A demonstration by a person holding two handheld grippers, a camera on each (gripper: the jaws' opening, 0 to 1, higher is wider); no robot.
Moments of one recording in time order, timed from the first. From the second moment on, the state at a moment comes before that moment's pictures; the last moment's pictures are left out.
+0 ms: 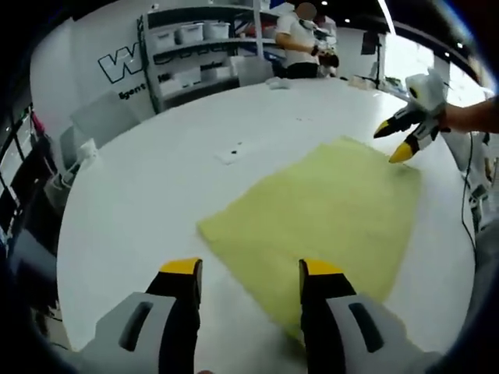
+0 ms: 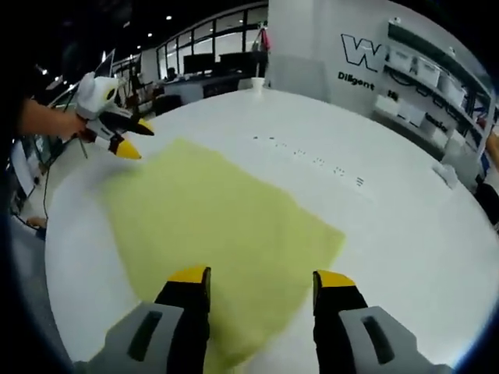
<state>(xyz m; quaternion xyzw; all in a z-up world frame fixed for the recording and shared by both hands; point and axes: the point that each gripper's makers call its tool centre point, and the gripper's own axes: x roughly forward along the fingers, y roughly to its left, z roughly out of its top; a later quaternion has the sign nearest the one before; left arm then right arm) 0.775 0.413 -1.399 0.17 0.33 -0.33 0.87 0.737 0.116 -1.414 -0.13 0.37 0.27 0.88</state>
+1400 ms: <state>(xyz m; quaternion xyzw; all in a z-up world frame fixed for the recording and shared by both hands) 0.714 0.438 -1.423 0.22 0.36 -0.35 0.84 0.665 0.075 -1.432 -0.20 0.41 0.27 0.85</state>
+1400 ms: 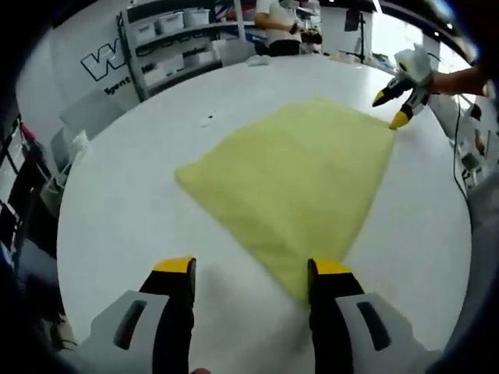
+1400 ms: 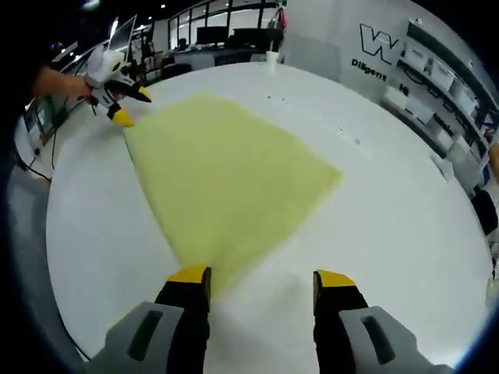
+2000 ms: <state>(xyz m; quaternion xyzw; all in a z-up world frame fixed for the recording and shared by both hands) 0.717 0.383 -1.413 0.19 0.33 -0.37 0.85 0.685 0.144 -1.422 -0.17 0.37 0.30 0.86</state>
